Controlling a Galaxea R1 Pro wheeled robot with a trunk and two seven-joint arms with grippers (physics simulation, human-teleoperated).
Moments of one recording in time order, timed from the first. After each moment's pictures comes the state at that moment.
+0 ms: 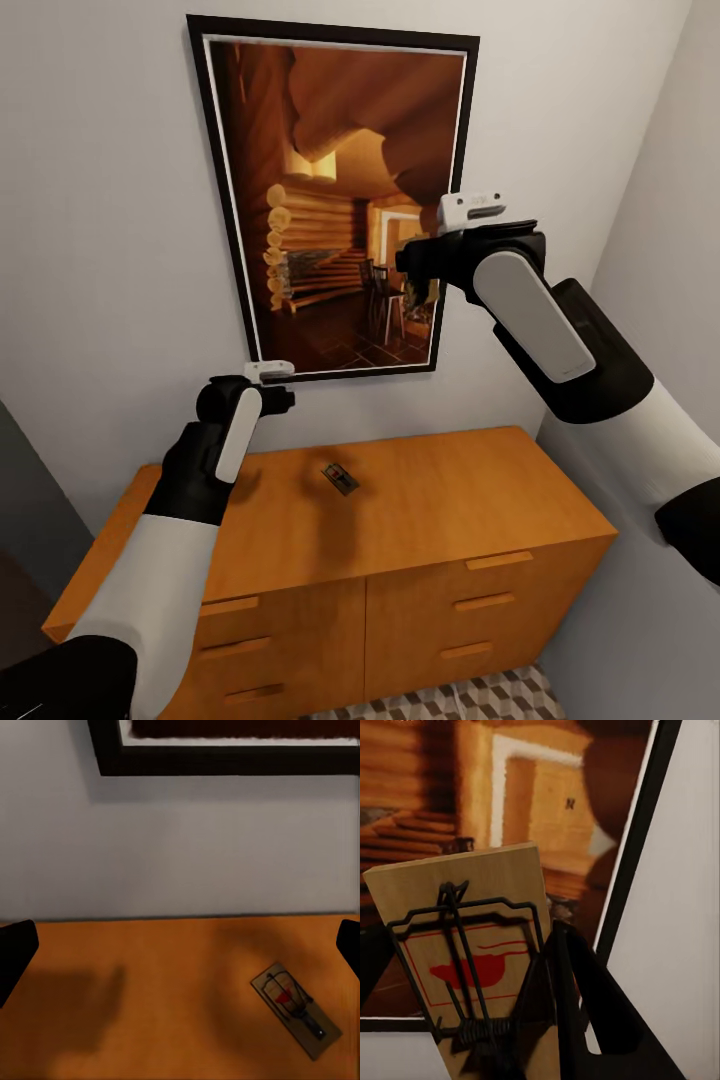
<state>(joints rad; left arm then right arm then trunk) -0.92 -0.12 -0.09 -1.27 0.30 1.04 0.48 -1.44 -0.13 0.70 -1.55 -1.18 0.93 -1.07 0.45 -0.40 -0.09</state>
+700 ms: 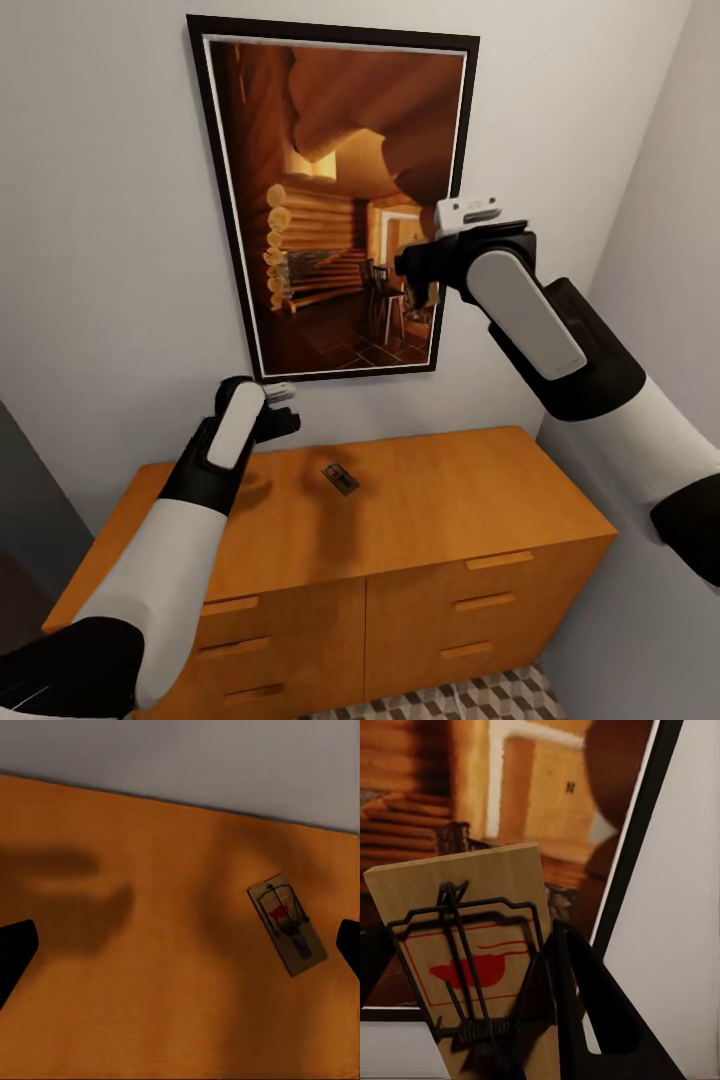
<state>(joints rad) -0.97 -0.13 -0.10 -1.11 0.88 1.04 1.00 -1.44 -0.12 0.70 -1.51 -1.18 0.95 -1.07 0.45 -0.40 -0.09</state>
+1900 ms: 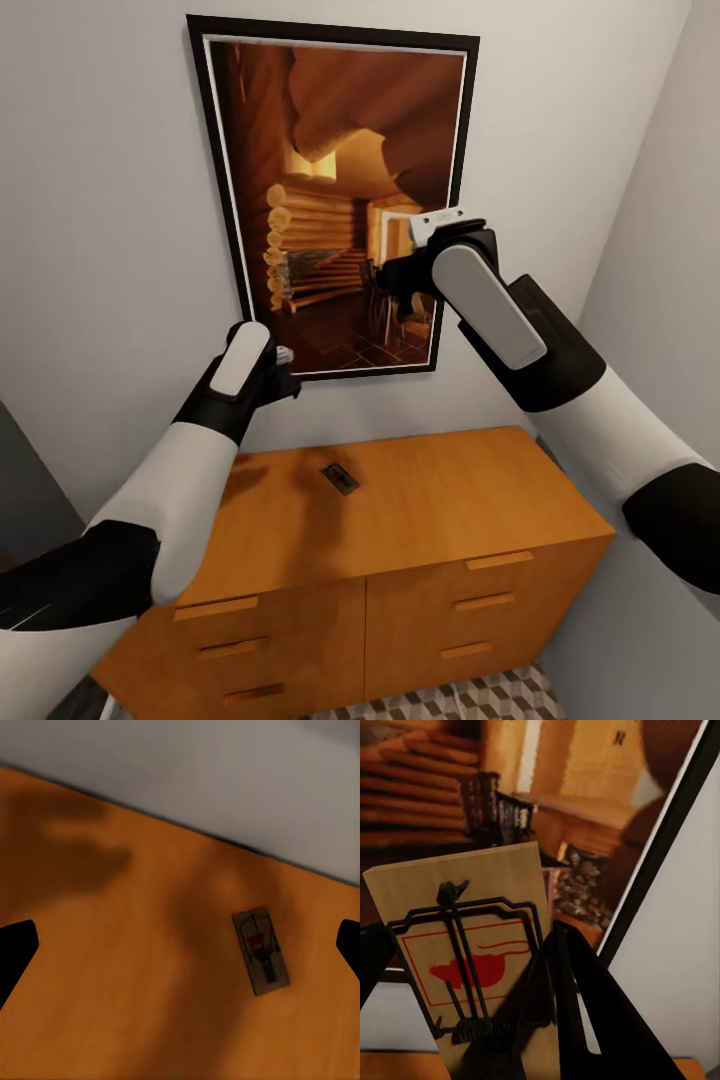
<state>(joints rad) -1.23 -0.15 -0.10 -0.86 1.15 0.91 1.32 -1.46 -0.03 0.70 -1.39 -1.18 1.02 -1.07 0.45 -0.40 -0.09</state>
